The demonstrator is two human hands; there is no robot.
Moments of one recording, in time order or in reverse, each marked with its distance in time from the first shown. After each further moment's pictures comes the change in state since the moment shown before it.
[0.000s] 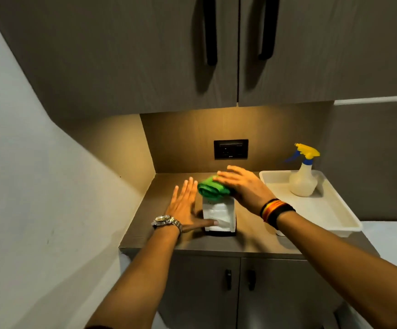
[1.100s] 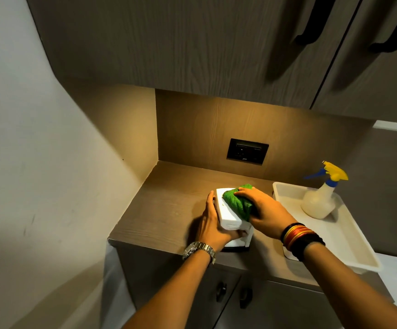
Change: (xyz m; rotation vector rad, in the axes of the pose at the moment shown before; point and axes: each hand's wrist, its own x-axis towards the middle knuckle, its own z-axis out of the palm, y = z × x) left_hand 0.022 0.047 0.085 -0.996 0.287 -0.193; right_hand 0.009 -0.001 0.019 0.253 -0.230 0.265
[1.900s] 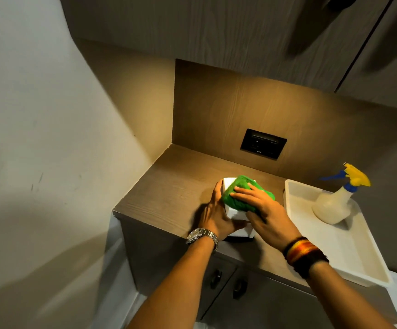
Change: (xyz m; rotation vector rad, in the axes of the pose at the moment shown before) left_hand -0.005 0.003 0.009 0.189 0.116 -0.010; right_hand -0.022 0.008 0.022 0.164 0.043 -0.198
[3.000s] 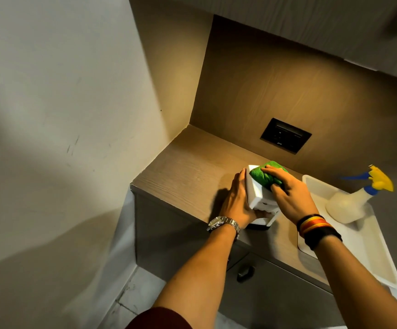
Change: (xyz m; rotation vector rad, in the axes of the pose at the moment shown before) left_hand -0.005 0.004 0.005 -0.147 0.015 -0.032; right_hand 0.035 -0.005 0.005 0.021 0.099 0.252
